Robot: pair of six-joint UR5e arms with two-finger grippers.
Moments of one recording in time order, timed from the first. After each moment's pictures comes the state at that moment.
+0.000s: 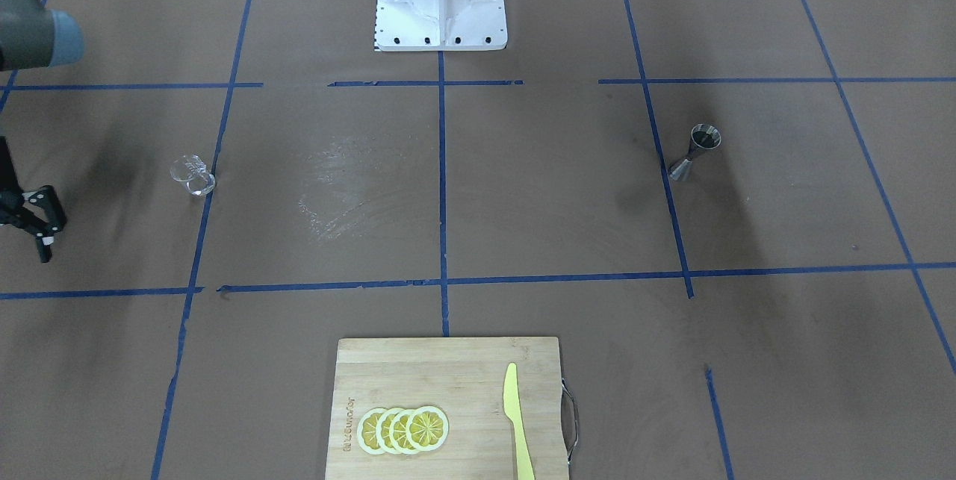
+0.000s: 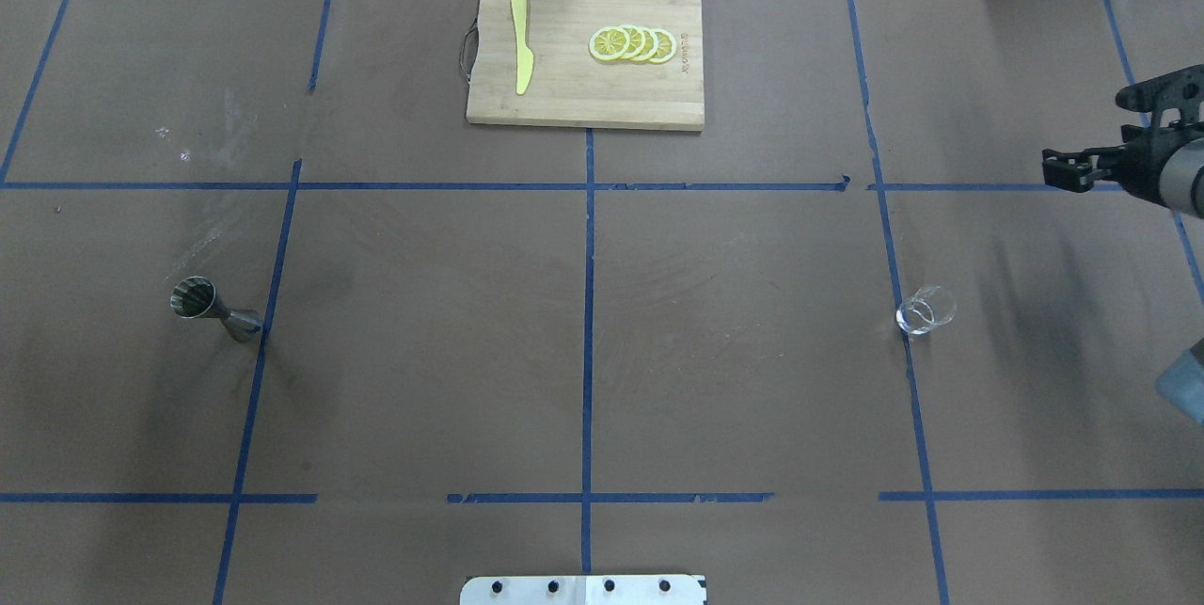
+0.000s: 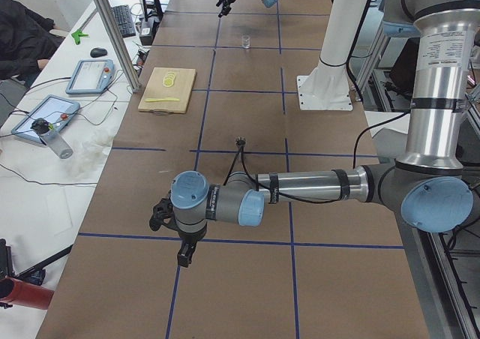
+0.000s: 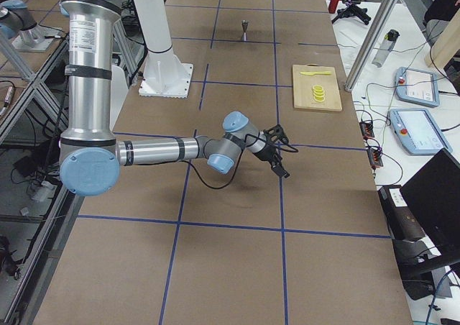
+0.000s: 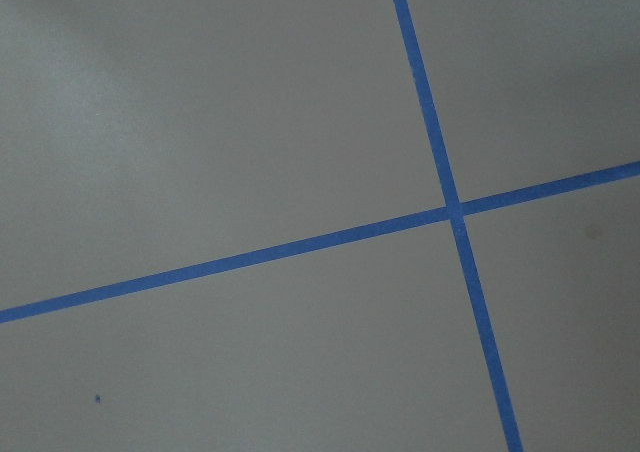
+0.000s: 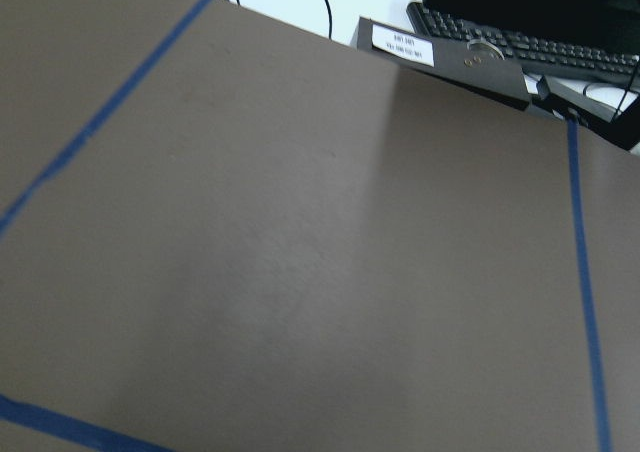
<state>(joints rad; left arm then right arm) -1.60 -1.59 -1.47 -1.78 -2.28 0.16 1.03 -1.63 1.59 -0.64 1.68 0.52</state>
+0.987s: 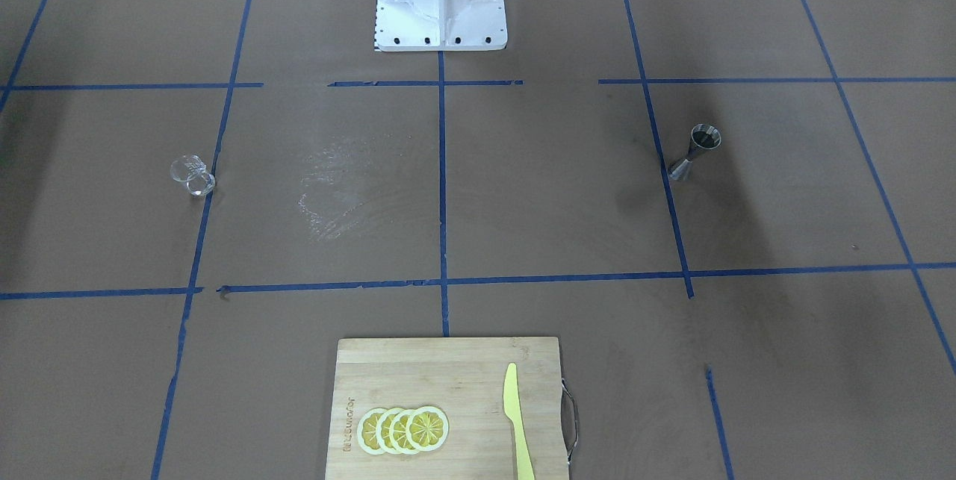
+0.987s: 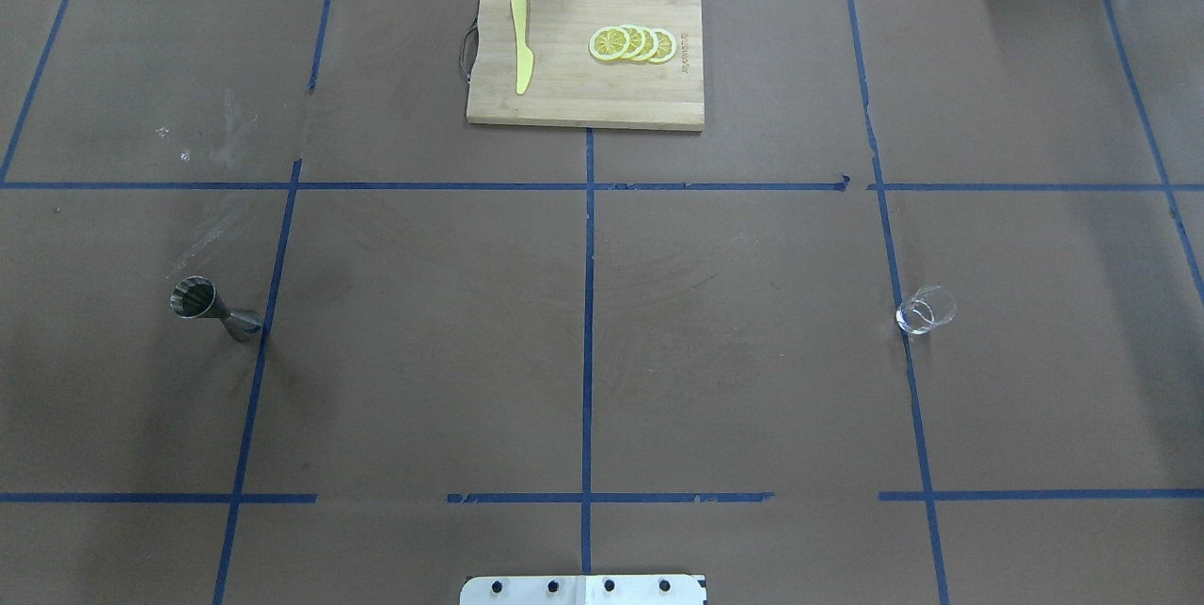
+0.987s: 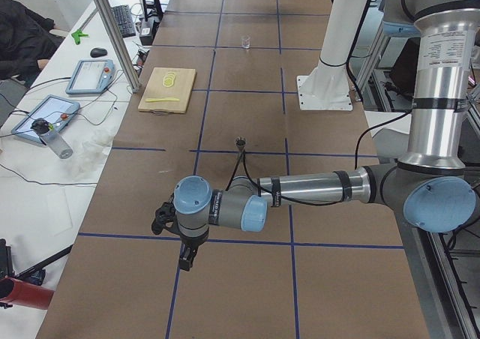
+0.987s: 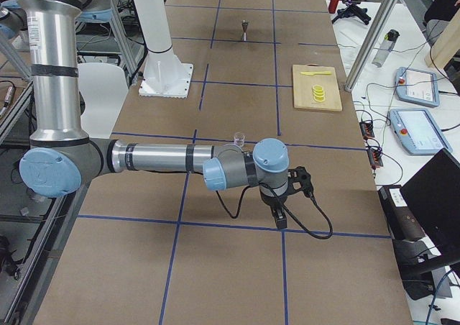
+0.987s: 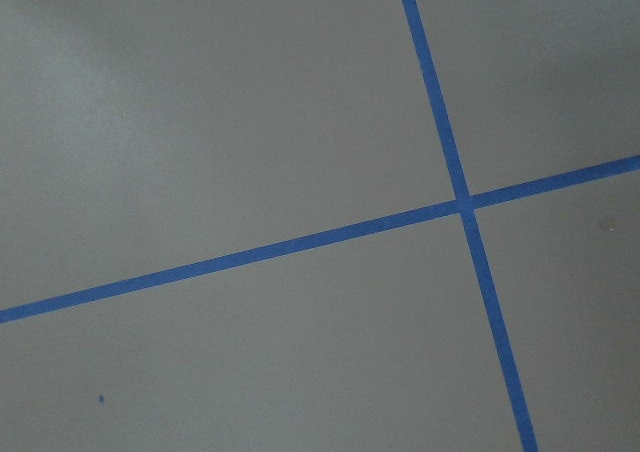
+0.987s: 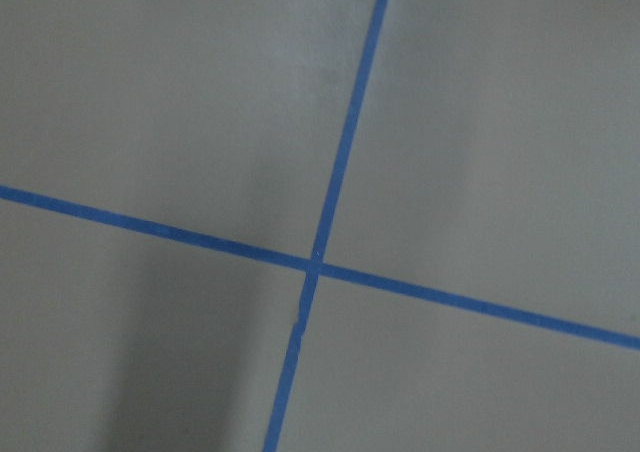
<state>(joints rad) -1.60 -1.58 -1.45 -1.82 -2.28 0.16 1.58 -1.59 1.61 -1.39 2.29 -0.09</state>
